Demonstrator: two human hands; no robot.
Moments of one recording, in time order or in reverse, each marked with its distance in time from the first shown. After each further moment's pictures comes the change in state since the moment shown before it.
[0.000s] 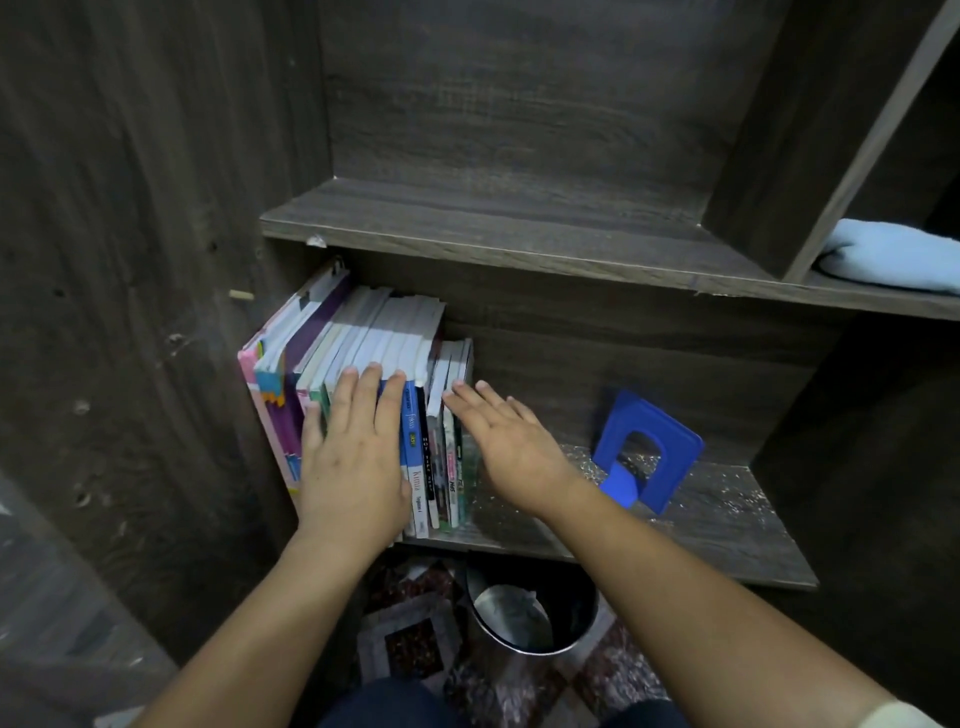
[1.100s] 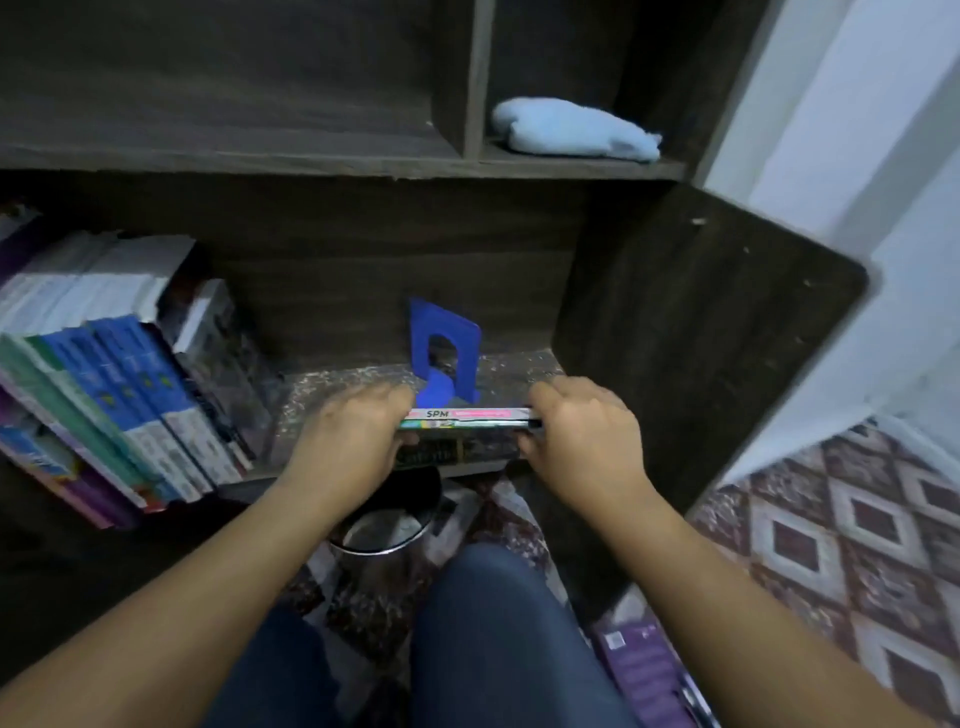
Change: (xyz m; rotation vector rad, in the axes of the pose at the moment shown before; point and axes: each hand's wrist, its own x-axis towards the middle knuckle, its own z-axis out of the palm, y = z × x) left_hand -0.047 0.173 0.005 -0.220 -0.059 0.624; right_hand -0.263 0.077 -0.058 -0.255 0.380 0.514
